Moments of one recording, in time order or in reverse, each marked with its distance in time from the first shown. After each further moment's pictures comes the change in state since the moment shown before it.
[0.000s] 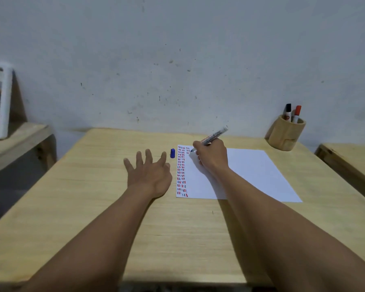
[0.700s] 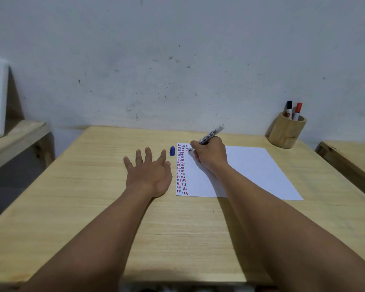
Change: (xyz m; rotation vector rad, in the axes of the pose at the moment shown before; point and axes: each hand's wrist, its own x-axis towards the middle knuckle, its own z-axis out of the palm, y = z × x) left_hand -0.004 0.002 -0.001 0.012 -0.023 0.004; right_hand 0.007 0.006 0.004 -0.079 -0.020 -0.030
